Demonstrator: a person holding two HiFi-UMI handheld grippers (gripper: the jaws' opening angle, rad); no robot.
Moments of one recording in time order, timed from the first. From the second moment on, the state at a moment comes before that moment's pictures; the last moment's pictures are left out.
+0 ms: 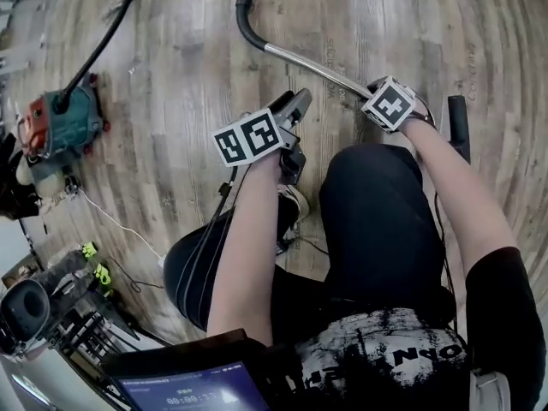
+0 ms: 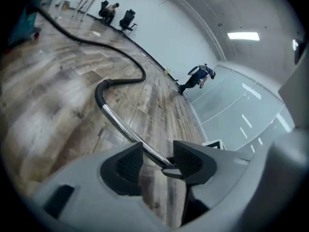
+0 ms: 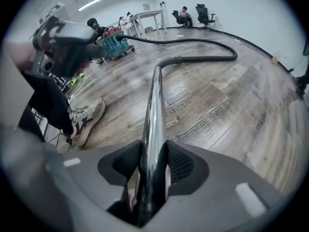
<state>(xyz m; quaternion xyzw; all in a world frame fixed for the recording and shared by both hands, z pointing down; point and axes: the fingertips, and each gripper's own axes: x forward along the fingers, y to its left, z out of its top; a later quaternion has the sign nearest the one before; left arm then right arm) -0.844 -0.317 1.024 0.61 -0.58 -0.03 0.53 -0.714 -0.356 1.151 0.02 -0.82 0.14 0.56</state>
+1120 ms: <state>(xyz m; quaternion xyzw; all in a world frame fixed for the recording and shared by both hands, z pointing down) -0.761 -0.441 1.105 0.46 -0.50 -0.39 0.62 -0.676 -0.373 1.099 0.01 -0.79 0.01 0.61</state>
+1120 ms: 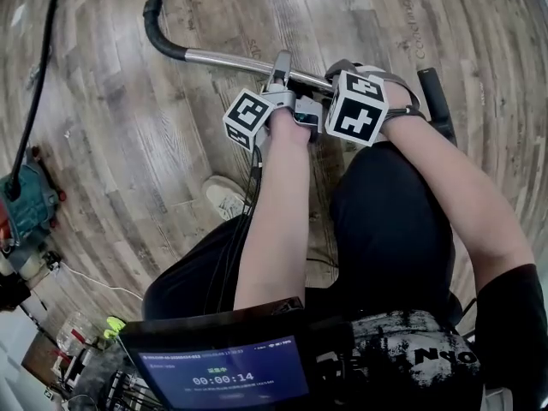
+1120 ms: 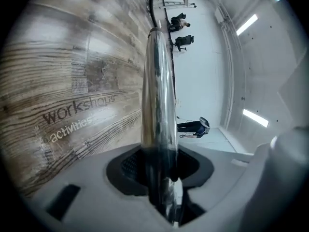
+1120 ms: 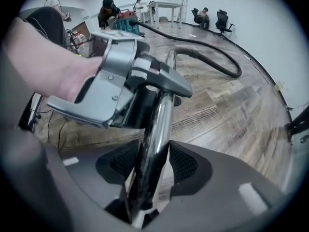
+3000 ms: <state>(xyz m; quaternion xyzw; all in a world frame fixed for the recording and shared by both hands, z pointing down) -0.803 -0.405 0.782 0.57 -0.55 -0.28 0.55 -0.635 -0.275 0.885 -0.06 -0.80 0.14 0.58</state>
